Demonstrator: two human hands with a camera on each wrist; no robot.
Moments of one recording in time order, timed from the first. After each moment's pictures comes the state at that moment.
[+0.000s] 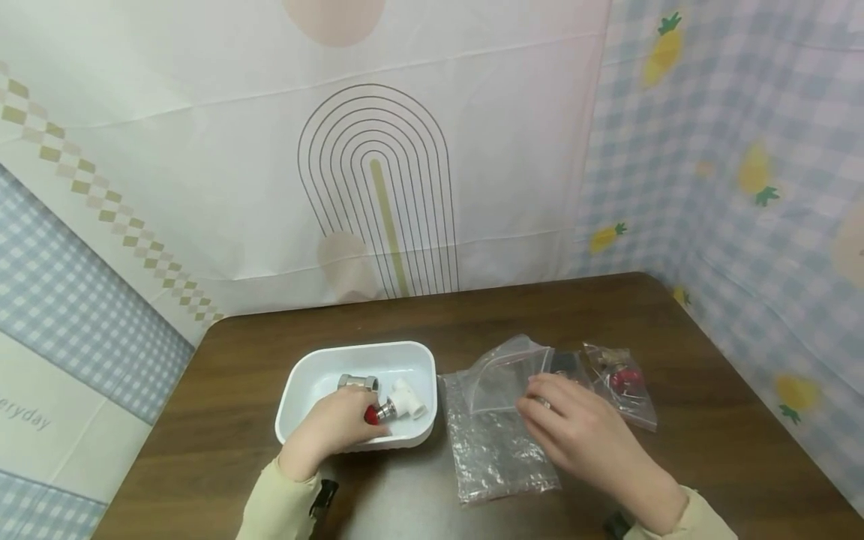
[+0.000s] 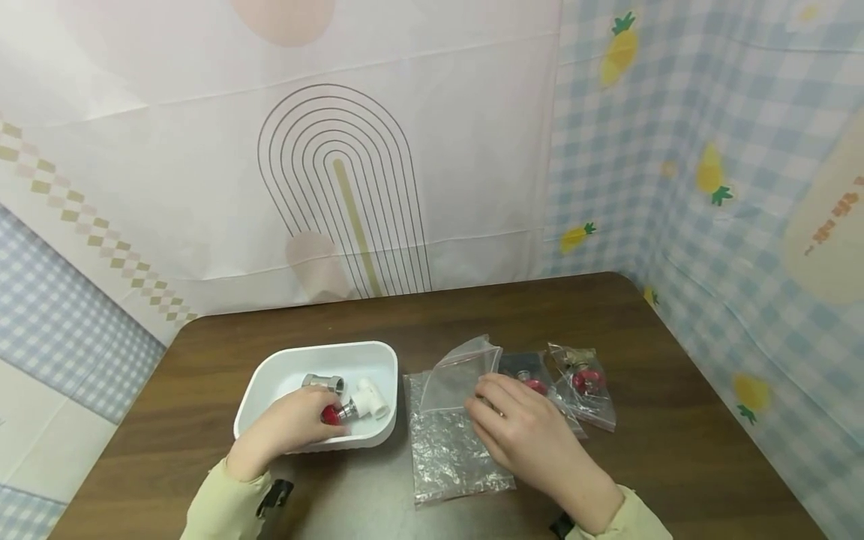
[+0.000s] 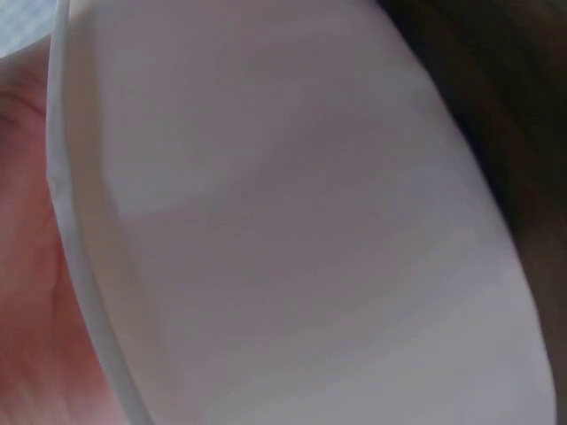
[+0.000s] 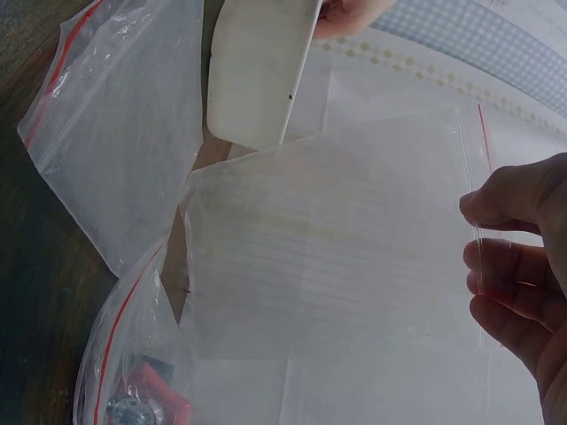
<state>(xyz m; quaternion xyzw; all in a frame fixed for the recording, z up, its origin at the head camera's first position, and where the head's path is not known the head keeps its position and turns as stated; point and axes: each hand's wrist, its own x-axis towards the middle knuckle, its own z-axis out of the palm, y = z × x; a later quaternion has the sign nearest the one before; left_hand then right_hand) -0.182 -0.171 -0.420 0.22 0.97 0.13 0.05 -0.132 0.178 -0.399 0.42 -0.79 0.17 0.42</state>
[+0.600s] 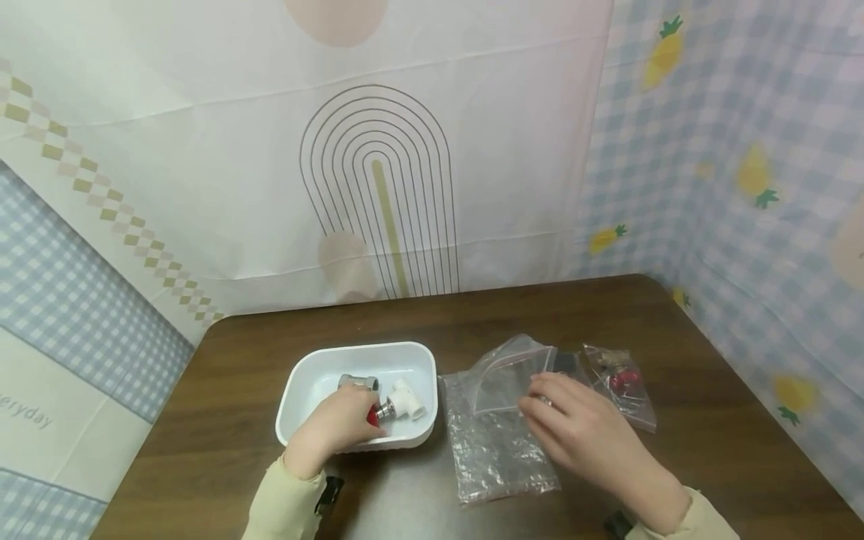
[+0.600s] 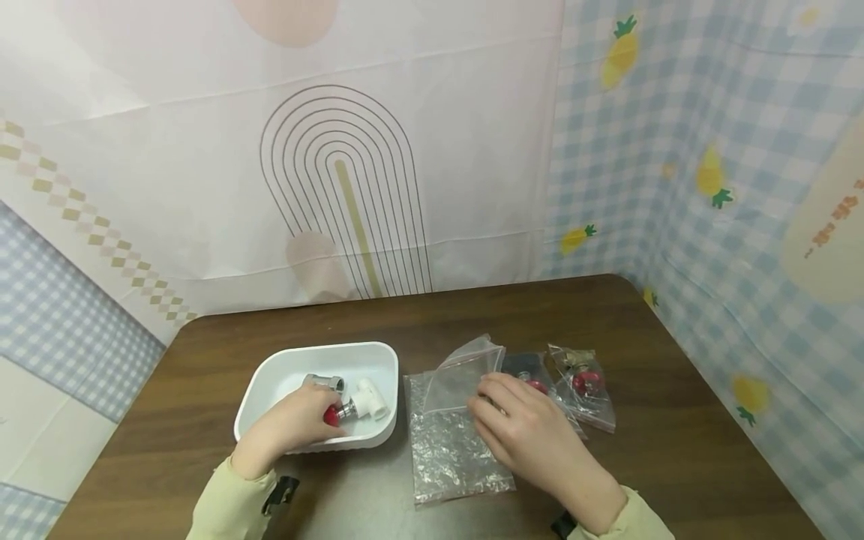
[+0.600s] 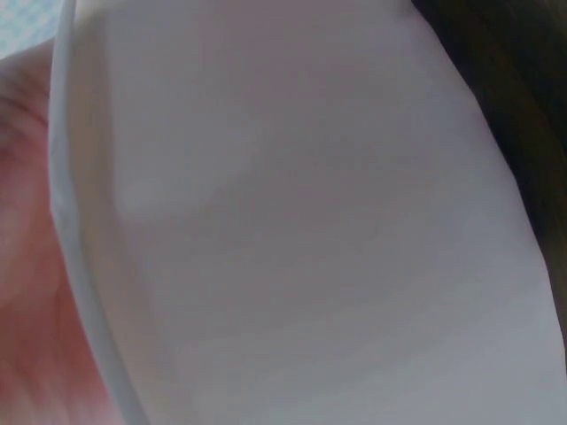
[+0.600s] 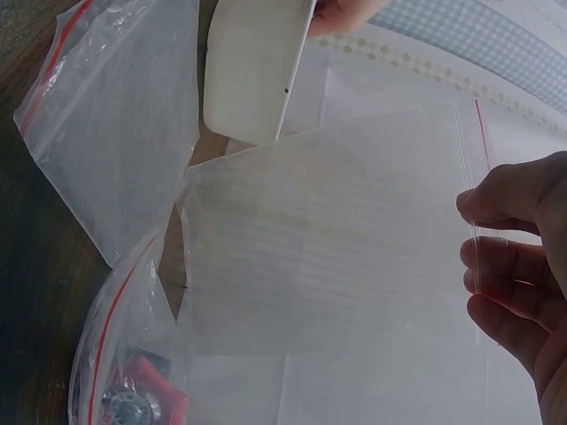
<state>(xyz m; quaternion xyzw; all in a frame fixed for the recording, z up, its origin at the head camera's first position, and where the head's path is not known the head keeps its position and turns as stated) -0.183 -0.168 -0.416 0.23 0.96 0.13 0.07 -0.135 0.181 -0.399 0.43 -0.79 0.17 0.41</state>
